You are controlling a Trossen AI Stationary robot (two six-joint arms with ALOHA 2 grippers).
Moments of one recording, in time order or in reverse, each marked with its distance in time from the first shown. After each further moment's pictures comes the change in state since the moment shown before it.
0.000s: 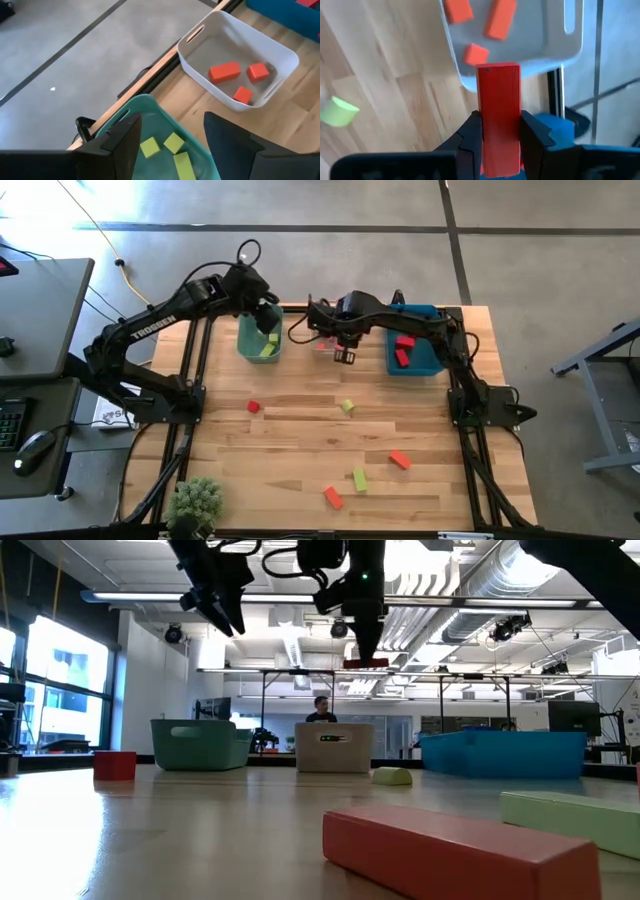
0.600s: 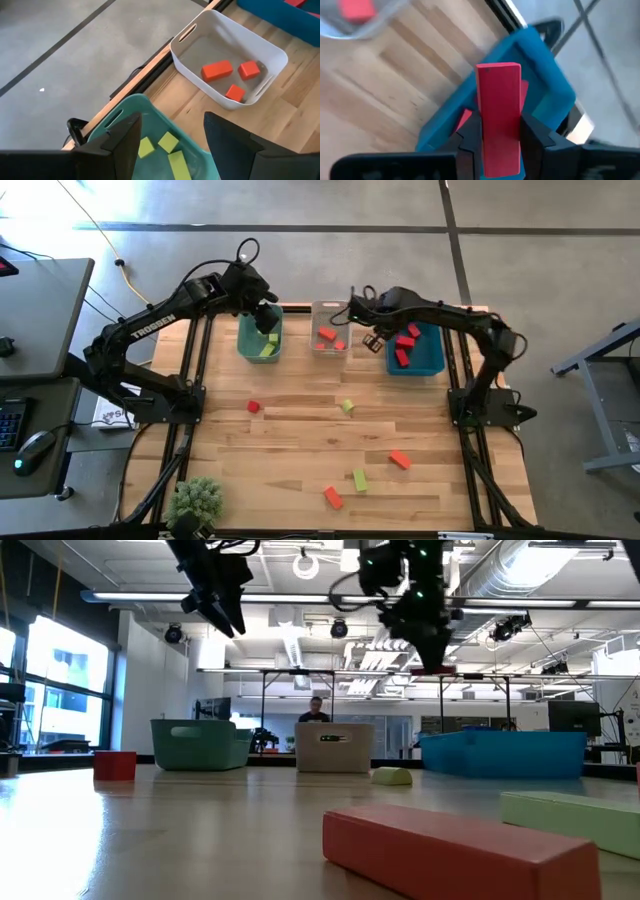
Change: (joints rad) left arm 0.024 0.000 0.000 0.000 0.065 0.018; right arm -0.141 -0.373 -0.584 0.147 0.123 0.417
